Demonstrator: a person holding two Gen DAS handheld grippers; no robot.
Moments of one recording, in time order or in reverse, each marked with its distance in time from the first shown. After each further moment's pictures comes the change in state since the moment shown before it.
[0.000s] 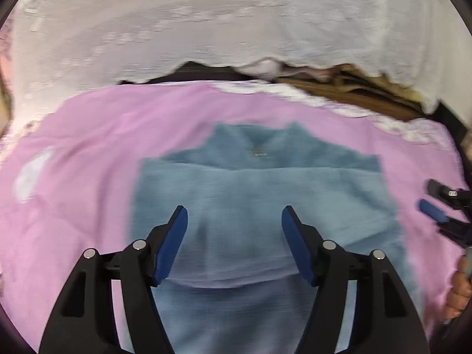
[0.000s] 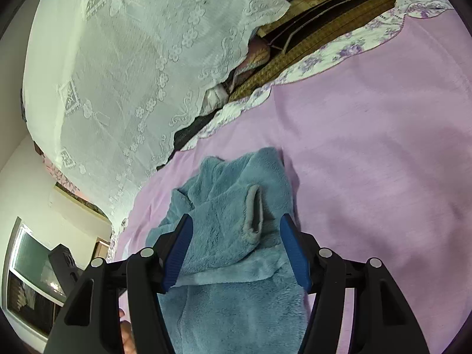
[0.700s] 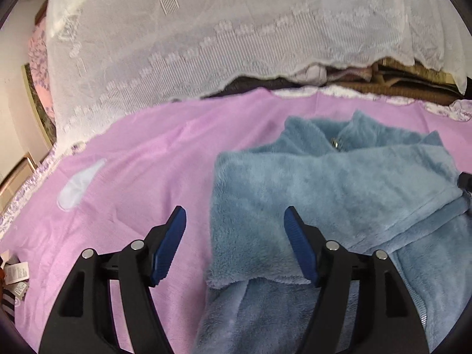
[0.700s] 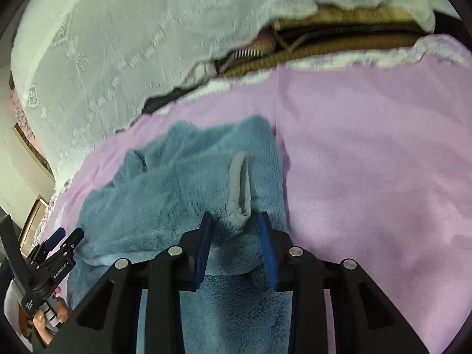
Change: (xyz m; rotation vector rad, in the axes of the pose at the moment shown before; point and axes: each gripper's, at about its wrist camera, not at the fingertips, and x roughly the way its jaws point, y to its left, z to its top) left arm 0.007 0.034 -0.038 0.077 -0.184 0.235; right arm 0.028 0.026 -0.034 -0.279 -0.082 -0.237
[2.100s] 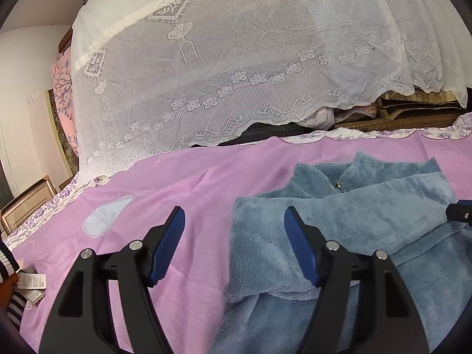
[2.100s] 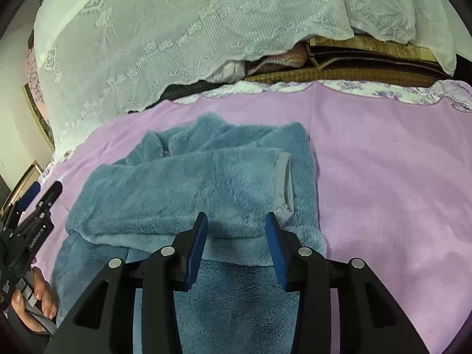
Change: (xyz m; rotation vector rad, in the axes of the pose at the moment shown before) left arm -0.035 0.001 0.002 -0.008 -0.195 0.084; right arm 0.007 0.031 -0.010 -0.158 0.051 -0.024
